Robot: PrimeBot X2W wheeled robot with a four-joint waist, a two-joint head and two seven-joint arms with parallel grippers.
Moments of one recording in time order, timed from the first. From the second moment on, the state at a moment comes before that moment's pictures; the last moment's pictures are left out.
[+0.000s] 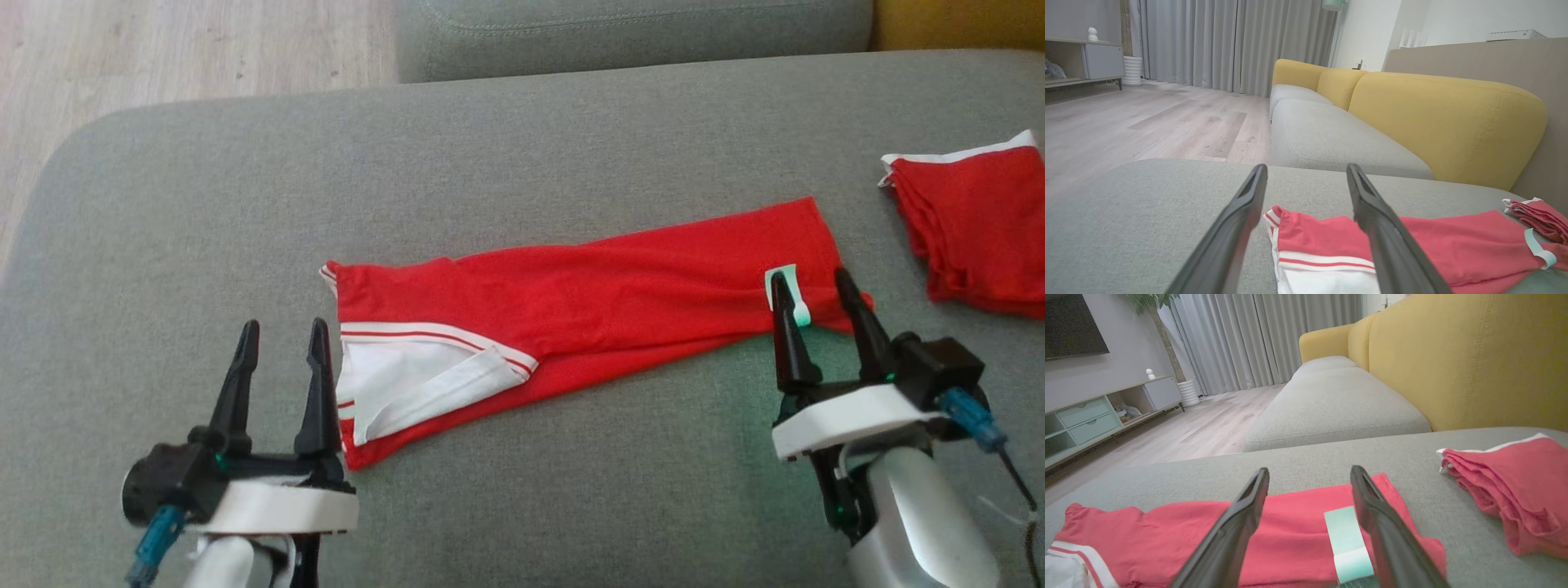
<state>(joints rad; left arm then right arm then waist) -0.06 0.22 -0.32 0.08 -0.46 0.11 -0.26 -0.21 -0.06 0.08 0.43 0.20 0.13 -0.25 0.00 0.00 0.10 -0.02</state>
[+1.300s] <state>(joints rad) -0.18 0.06 -0.13 0.20 -0.24 -0.12 -0.26 -0.52 -0.05 -0.48 0.84 -0.18 0.13 -0.19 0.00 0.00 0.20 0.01</state>
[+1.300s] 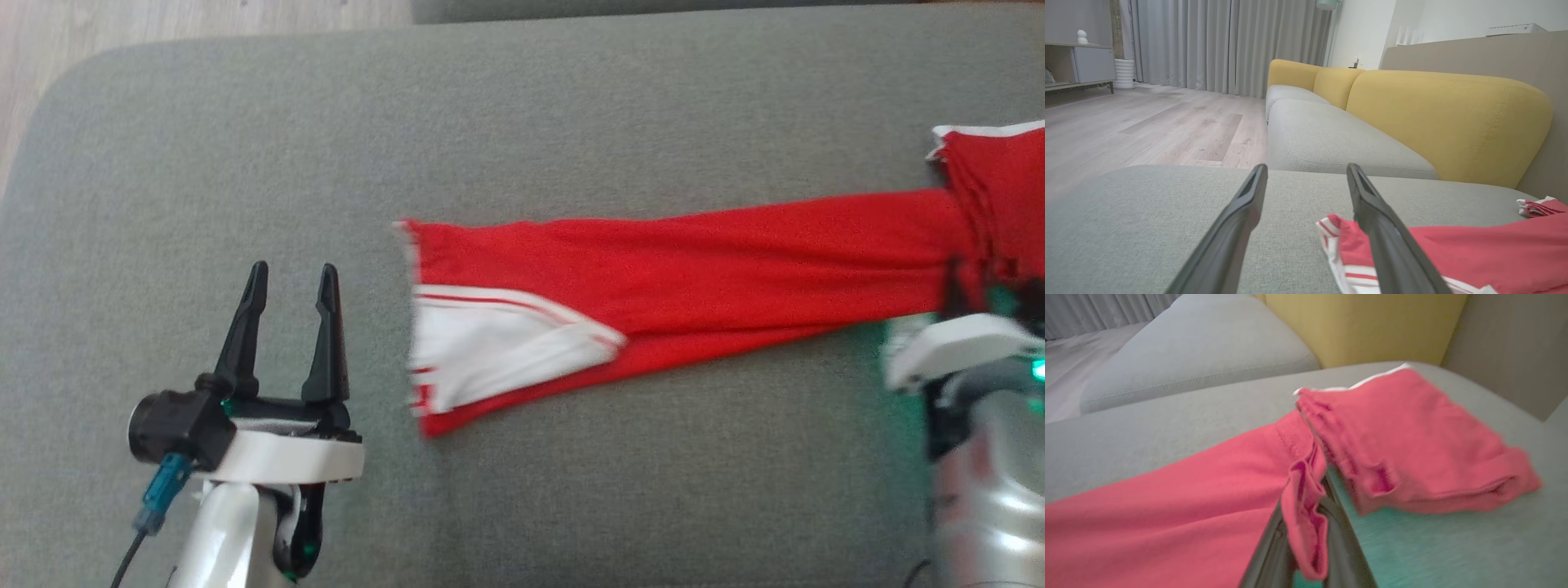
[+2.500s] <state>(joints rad) -0.09 0.05 -0.13 0.21 -0.24 -0.12 -0.26 -0.45 -0.06 0.43 0.57 0.40 0.13 -0.06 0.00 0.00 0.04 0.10</state>
